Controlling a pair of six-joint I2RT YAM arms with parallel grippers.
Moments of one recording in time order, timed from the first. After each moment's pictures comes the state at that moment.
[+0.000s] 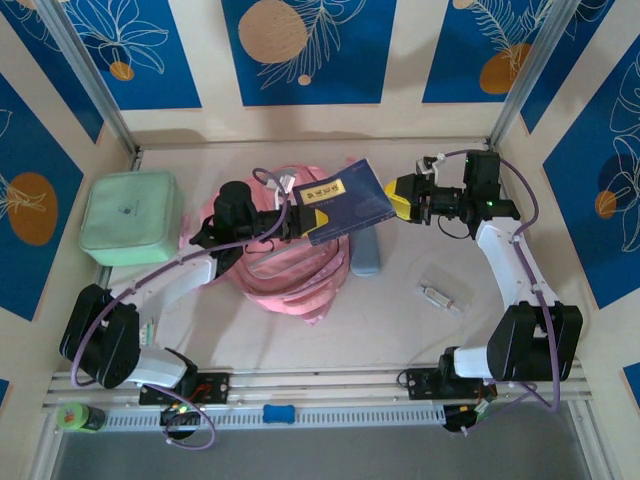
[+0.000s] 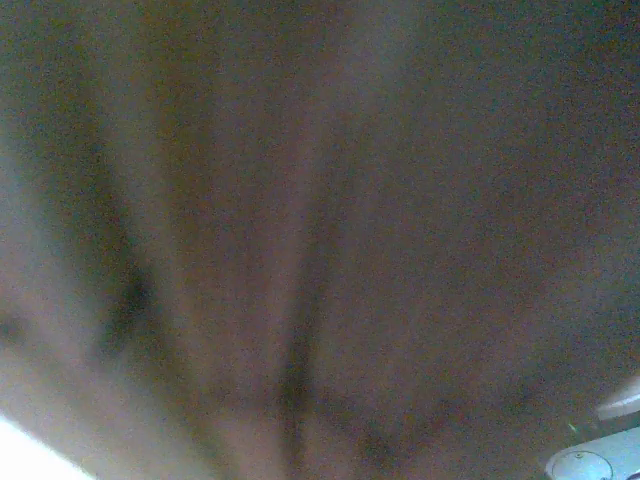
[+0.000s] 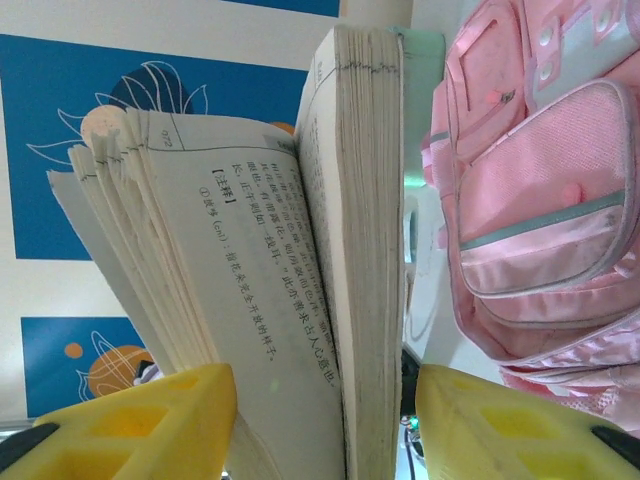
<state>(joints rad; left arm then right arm) -0.56 1.40 0.91 0.34 0.81 -1.08 -0.03 1.34 1.12 -0.43 -1.28 0.80</state>
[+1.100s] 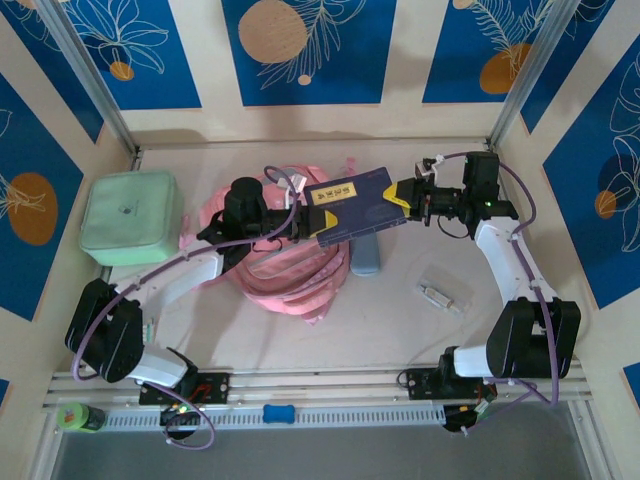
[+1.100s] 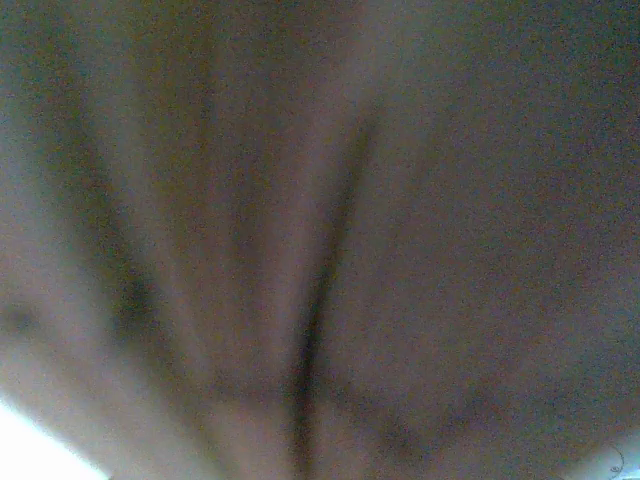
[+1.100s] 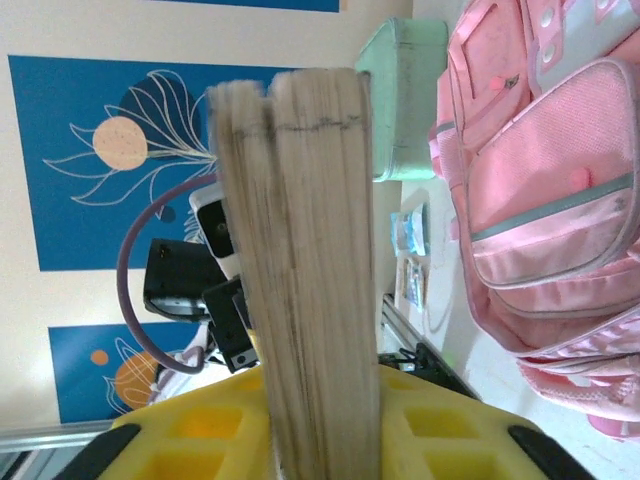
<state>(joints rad) -0.61 1.44 0.98 0.27 0.81 -1.04 -0.03 1.35 1.10 -0.38 -1.31 0.87</state>
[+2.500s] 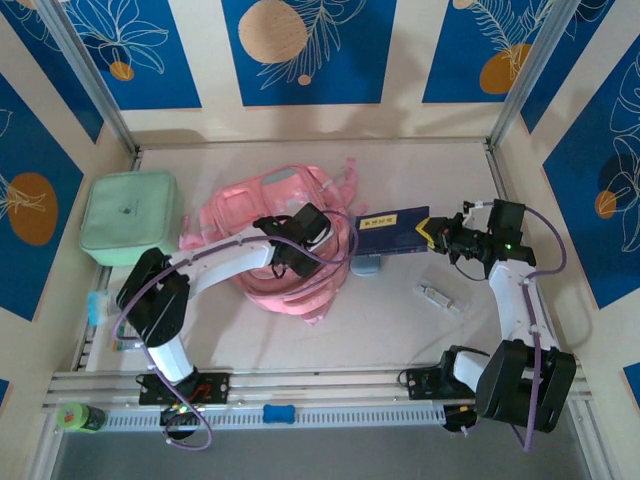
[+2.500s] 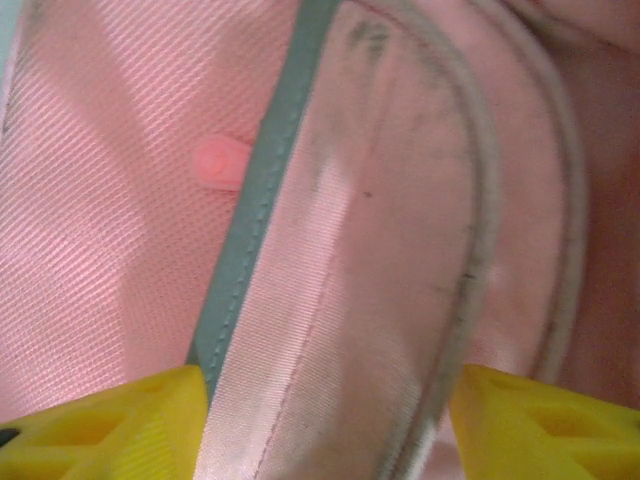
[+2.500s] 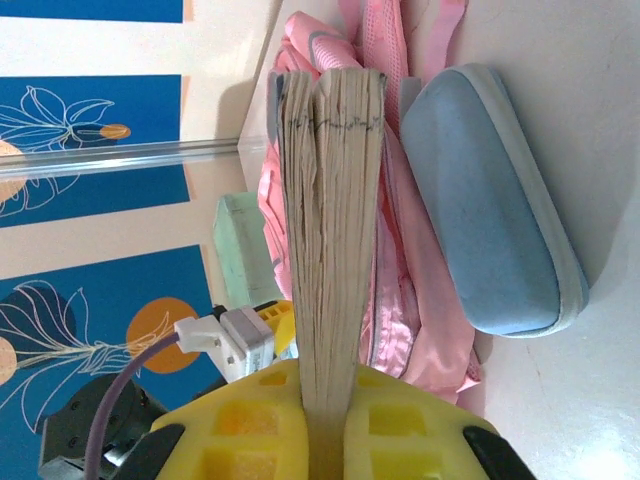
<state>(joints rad) -0.82 1.73 1.28 -0.72 -0.29 0.07 -0.26 1.11 0.79 -0.50 -0.96 0.81</state>
